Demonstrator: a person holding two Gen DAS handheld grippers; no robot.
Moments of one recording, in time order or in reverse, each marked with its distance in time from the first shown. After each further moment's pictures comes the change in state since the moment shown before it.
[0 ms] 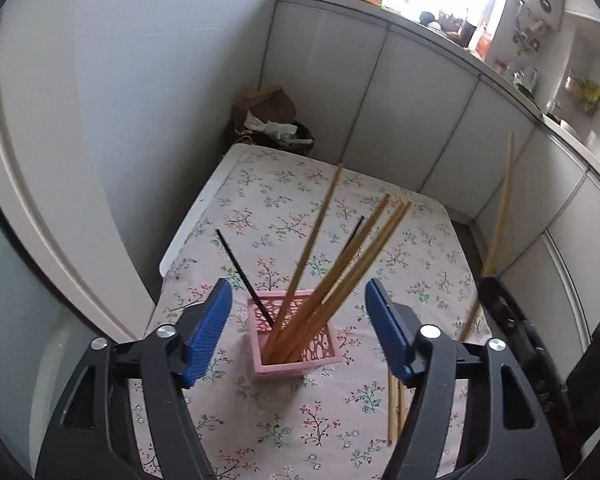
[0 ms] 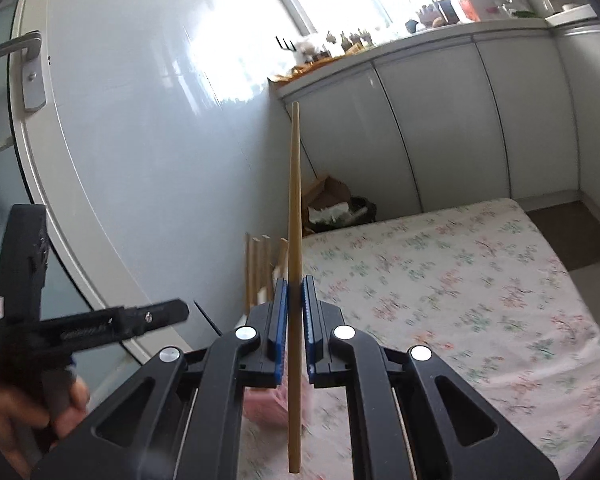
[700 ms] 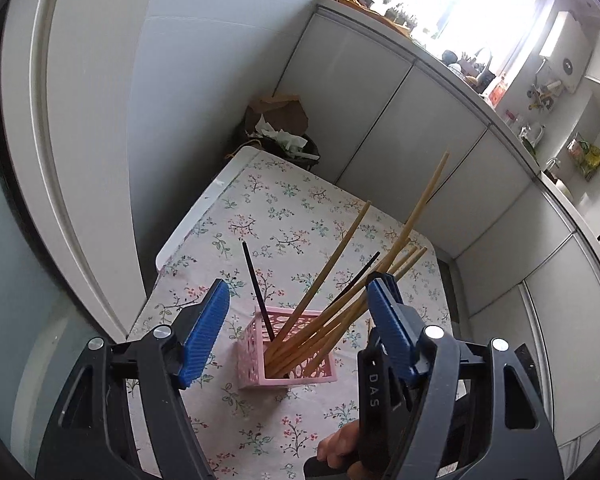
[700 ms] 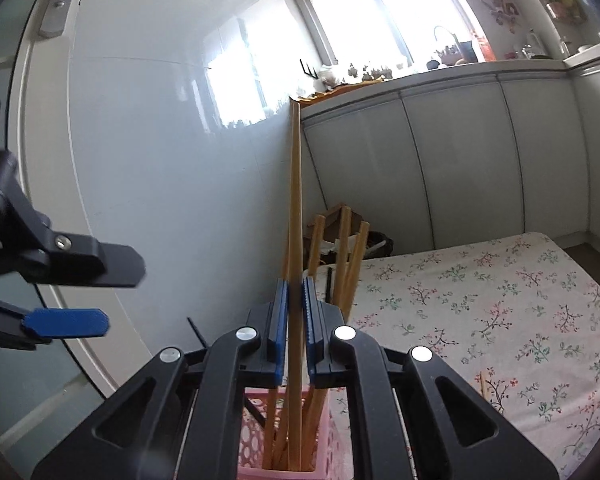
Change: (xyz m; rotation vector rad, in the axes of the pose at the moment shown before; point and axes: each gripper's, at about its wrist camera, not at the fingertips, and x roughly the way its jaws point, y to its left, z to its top) left arm -0.006 0.035 0.010 -0.166 -0.028 -0.079; right arm 0.075 0.034 -0.046 -0.107 -0.126 -0.057
